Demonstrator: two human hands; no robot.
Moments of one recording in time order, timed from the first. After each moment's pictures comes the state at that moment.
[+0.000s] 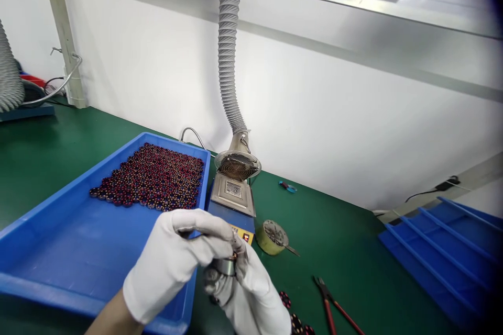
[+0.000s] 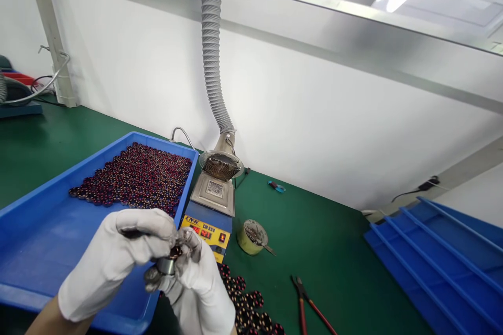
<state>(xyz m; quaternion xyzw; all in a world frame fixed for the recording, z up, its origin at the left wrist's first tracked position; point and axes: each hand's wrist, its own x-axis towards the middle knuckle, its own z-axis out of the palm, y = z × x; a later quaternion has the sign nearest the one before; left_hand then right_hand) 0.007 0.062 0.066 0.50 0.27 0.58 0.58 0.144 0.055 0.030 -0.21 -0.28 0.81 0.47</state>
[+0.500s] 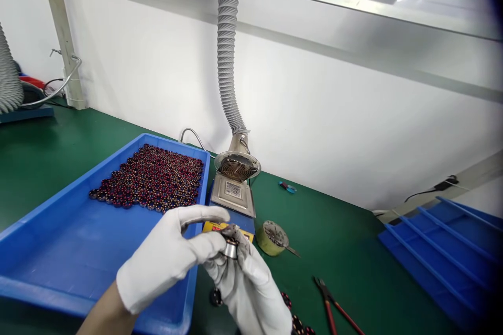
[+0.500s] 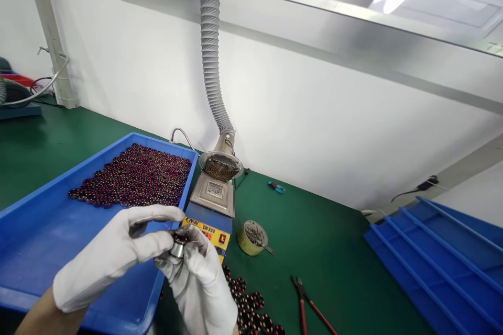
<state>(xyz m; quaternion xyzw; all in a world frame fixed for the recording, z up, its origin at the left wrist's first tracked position) -0.003 0.069 0.068 0.58 0.38 0.47 0.55 0.139 0.053 0.037 -0.22 -0.31 0.76 0.53</state>
